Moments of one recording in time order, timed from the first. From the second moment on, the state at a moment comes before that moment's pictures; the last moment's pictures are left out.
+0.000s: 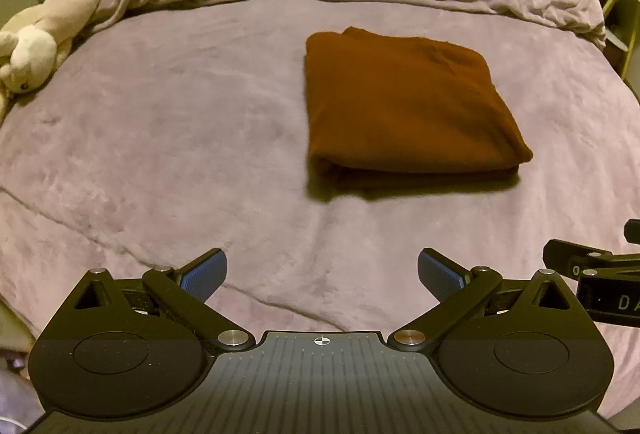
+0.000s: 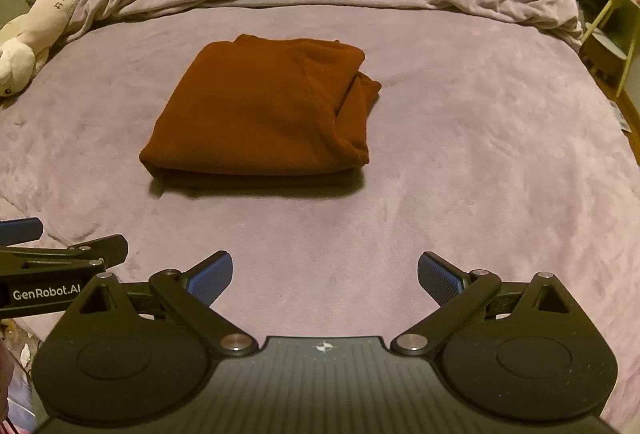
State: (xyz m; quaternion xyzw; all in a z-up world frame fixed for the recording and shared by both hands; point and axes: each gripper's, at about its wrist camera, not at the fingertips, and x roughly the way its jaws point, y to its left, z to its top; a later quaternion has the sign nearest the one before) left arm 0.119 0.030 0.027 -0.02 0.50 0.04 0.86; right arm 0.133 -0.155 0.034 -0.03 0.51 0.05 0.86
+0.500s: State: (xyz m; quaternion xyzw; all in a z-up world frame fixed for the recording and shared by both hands) left arm 0.119 0.032 0.027 -0.02 0.51 0.04 0.86; right arm 0.131 -0.157 0.036 -0.03 0.51 0.05 0.86
